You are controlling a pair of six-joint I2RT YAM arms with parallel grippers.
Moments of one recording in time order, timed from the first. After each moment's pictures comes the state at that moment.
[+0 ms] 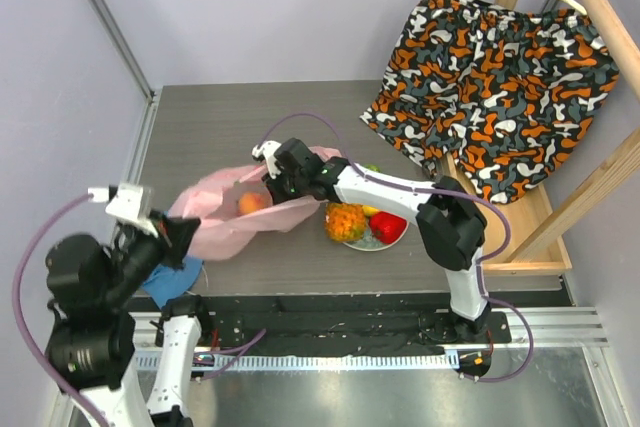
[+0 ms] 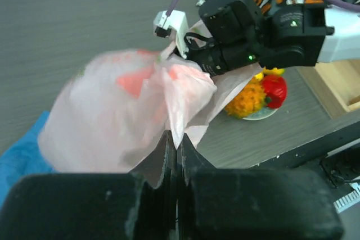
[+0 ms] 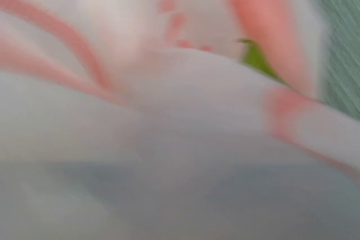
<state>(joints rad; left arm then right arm) 0.16 0.57 1.38 -1.13 0.55 -0.04 0.93 2.02 1.59 -0.33 -0.13 0.09</state>
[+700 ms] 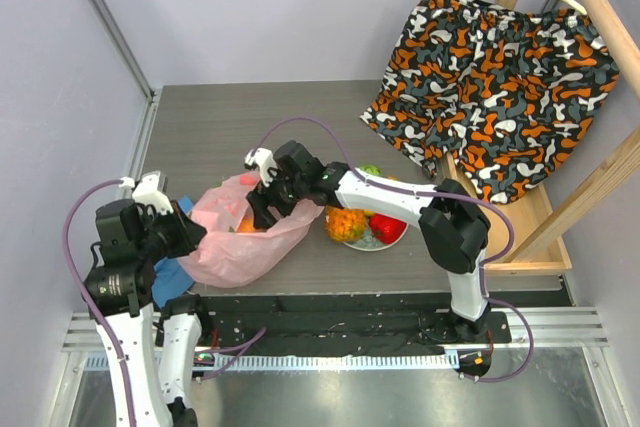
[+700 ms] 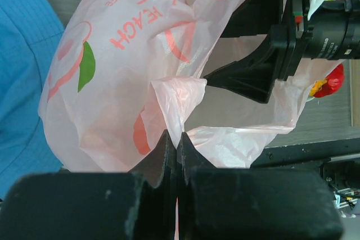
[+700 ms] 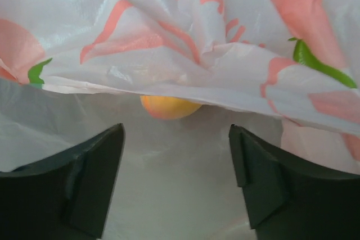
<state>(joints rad) 0.21 0.56 1.02 -1.14 0.42 -0.17 0.95 1.95 1.52 -0.25 -0.36 0.05</state>
